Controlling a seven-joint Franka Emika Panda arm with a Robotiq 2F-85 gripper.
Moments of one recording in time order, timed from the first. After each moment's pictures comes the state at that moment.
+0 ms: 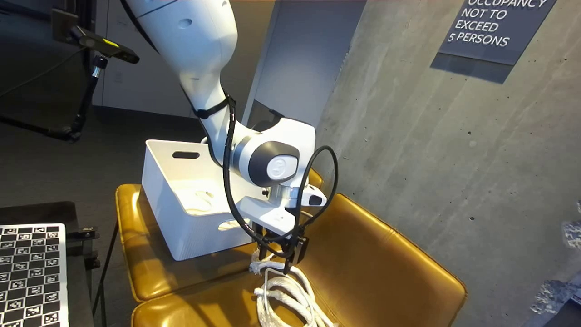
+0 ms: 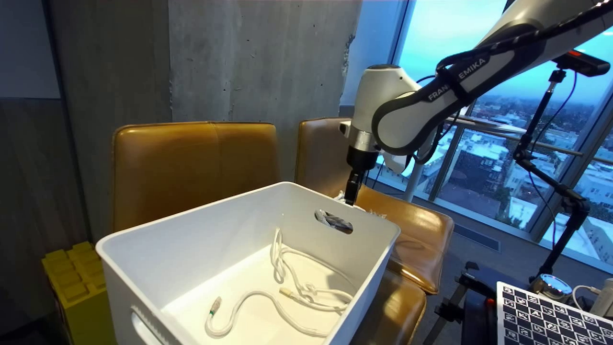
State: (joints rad) arm -0.07 0.65 -0.10 -1.76 -0.24 2.50 -0.24
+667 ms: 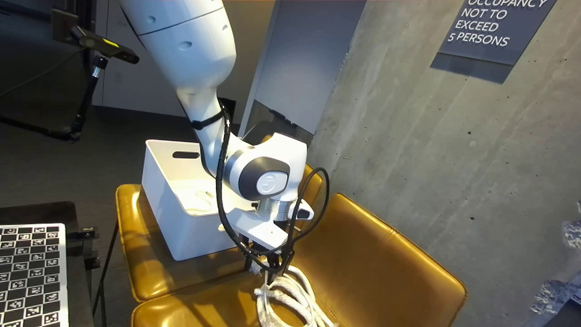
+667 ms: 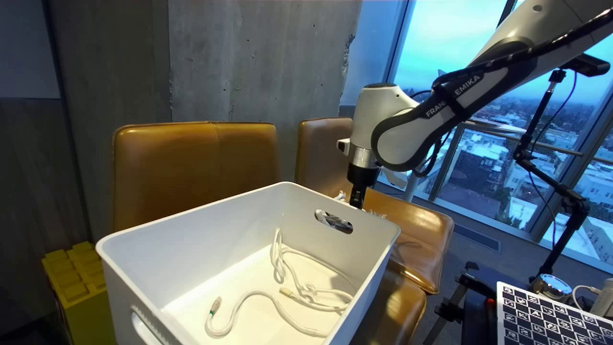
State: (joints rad) arm -0.10 0.70 -0.06 -1.79 -0.24 2.50 -0.30
